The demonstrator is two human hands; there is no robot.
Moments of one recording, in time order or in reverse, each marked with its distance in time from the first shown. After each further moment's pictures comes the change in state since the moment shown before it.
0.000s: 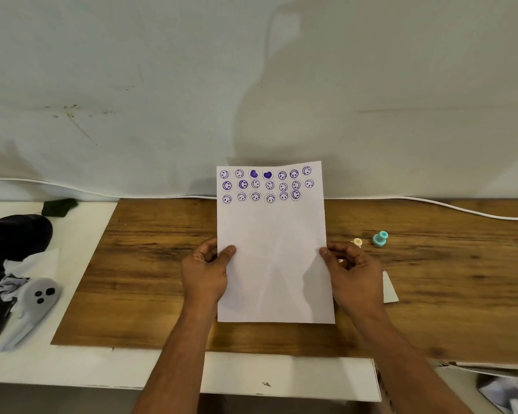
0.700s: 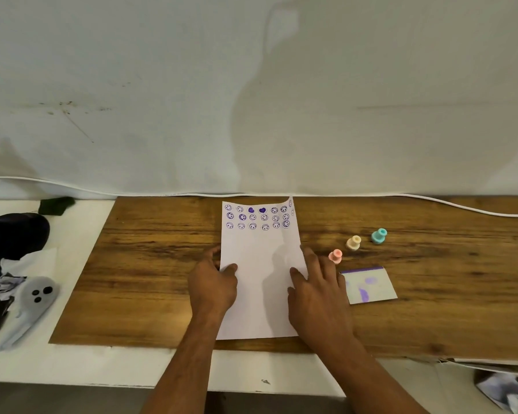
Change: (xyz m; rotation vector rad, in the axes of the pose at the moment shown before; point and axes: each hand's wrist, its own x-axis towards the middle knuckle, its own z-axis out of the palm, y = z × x) left_hand -0.012 -0.017 0.002 0.561 0.027 0.056; right_hand -0.045 0.020 0.038 -1.166 -0.226 -0.434
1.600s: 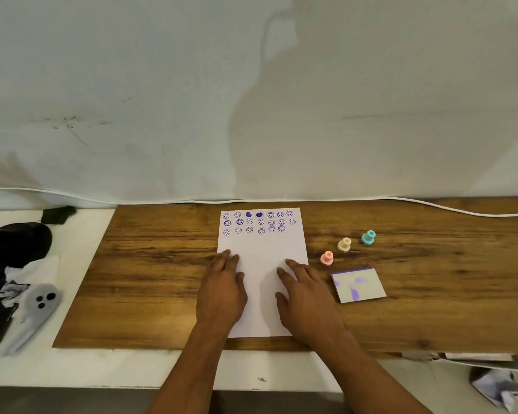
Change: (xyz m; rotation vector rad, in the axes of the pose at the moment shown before) left_hand -0.013 -0.012 0.012 0.591 -0.146 0.382; right_hand 0.005 0.003 0.000 0.147 -0.237 -0.038
